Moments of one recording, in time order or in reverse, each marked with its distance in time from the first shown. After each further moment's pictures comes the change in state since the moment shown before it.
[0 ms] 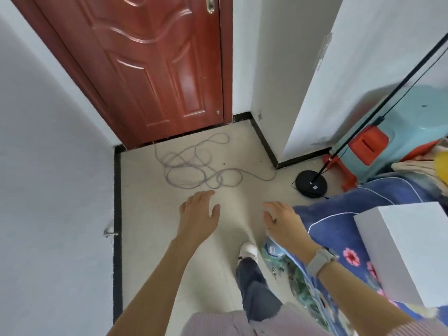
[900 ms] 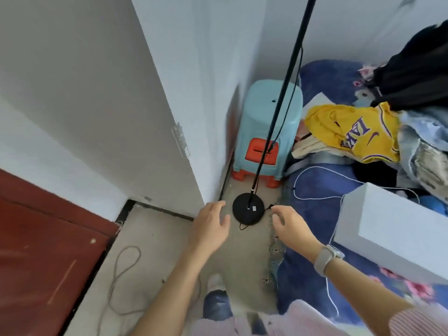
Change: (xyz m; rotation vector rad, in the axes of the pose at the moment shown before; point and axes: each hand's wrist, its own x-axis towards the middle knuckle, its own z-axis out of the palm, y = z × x) left_hand 0.513 0.269 0.078 0.019 -0.568 0.803; right_hand 0.338 0.144 -0.166 0.368 0.532 0.858
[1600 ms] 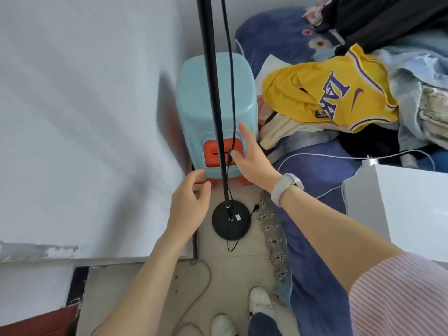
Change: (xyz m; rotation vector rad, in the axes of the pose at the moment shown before) left_hand 0.271 0.037 0.087 -0.287 -0.060 0.172; right_hand 0.297 0.045 -0.033 0.559 0.314 -0.152
